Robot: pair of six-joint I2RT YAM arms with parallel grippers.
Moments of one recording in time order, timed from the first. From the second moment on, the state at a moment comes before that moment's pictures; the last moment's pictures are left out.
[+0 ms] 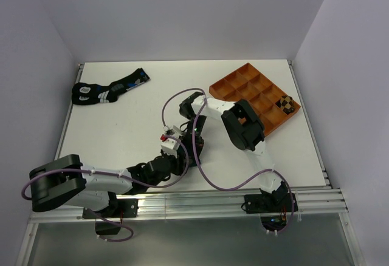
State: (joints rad) left arm -1.19 1.29 0.28 0.63 -0.45 -0.58; right arm 0.71 2.30 1.72 -1.40 -0.78 -0.86
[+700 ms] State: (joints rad) left arm -1.15 1.41 0.26 0.74 -0.34 -0.56; right arm 0.70 2.30 1.71 -1.40 -0.78 -0.84
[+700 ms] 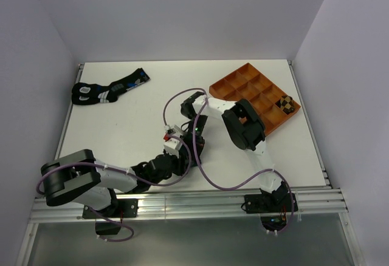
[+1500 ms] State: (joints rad) left arm -1.14 1.59 0.32 0.90 -0.26 -0.64; right arm 0.65 2.12 1.52 -1.23 -0.73 -0.72
